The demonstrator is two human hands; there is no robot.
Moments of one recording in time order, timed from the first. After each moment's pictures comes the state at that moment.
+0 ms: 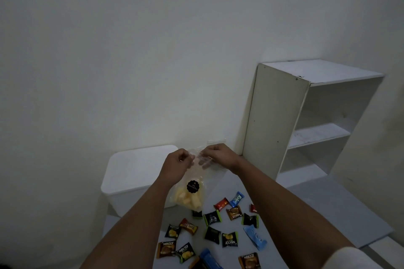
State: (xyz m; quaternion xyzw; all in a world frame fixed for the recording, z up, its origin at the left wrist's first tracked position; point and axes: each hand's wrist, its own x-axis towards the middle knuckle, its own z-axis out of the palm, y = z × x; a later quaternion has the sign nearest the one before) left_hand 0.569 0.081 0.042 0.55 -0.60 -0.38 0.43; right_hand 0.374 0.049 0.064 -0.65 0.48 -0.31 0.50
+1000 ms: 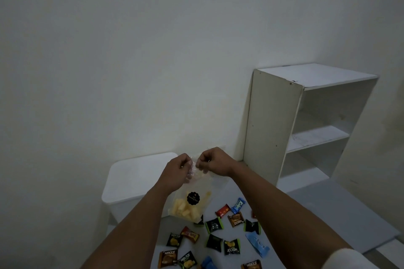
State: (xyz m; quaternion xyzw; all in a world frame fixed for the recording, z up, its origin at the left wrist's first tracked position) left_hand 0.567 0.086 0.056 0.54 -0.64 -0.38 0.39; right_hand 0.377 0.047 0.070 -0.75 0.48 -0.27 0.36
